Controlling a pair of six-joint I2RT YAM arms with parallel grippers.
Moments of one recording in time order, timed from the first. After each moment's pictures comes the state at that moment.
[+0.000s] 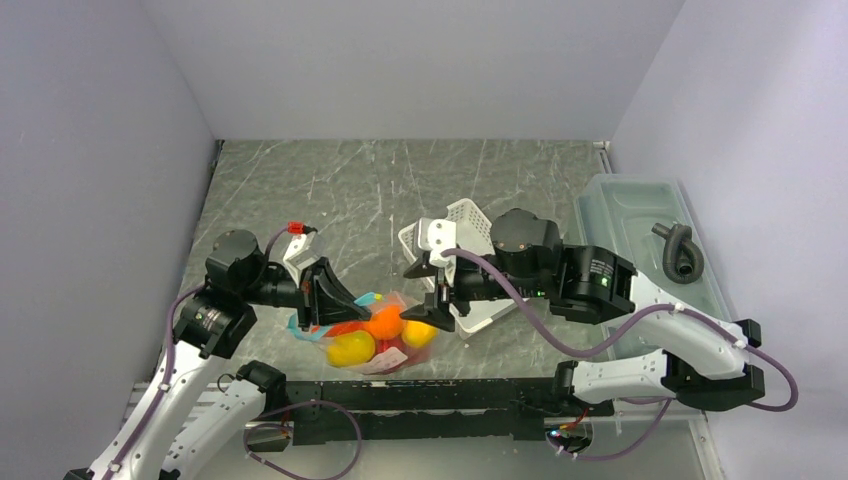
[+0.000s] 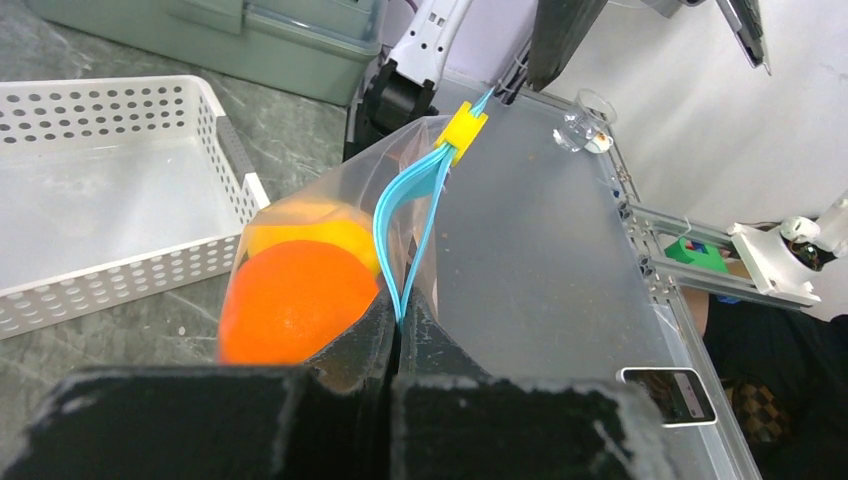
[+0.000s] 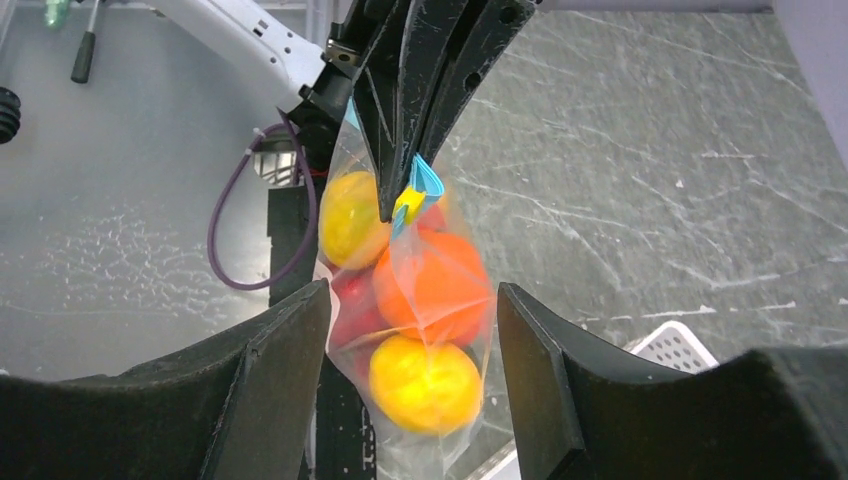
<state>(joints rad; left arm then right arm) -0.42 0.65 0.82 -0.34 1.21 -0.22 1.23 1.12 1.52 -0.72 -0.22 -0.14</state>
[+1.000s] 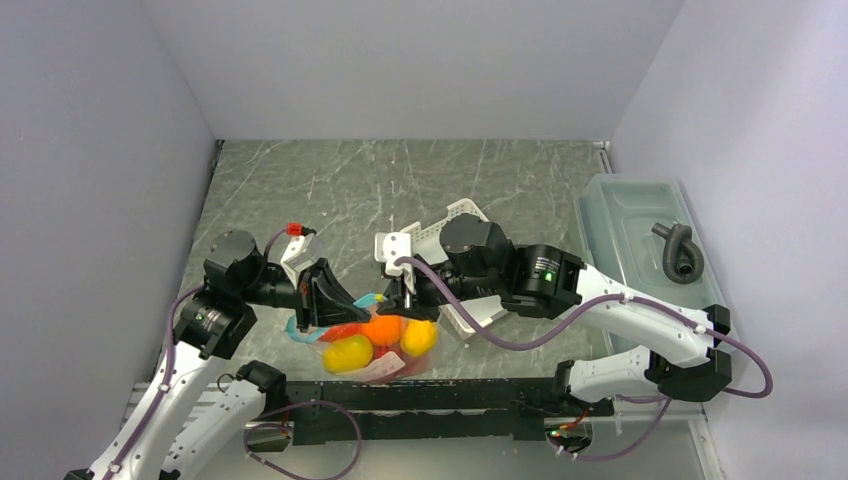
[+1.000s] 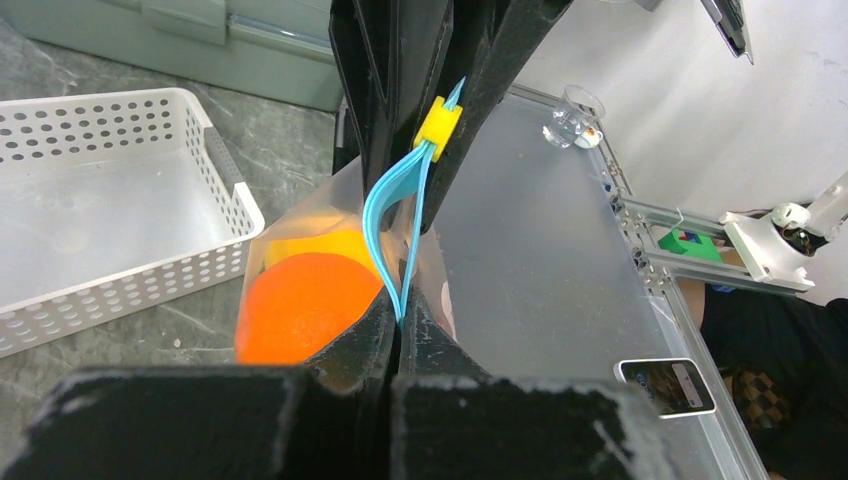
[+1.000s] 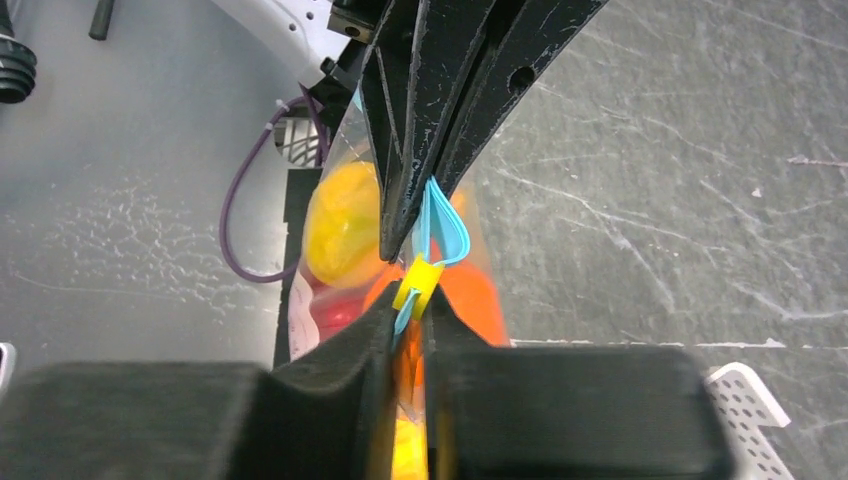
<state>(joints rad) -0.42 0.65 0.82 -0.30 1.25 -0.23 1.23 1.25 1.46 -0.62 -0.32 -0.17</state>
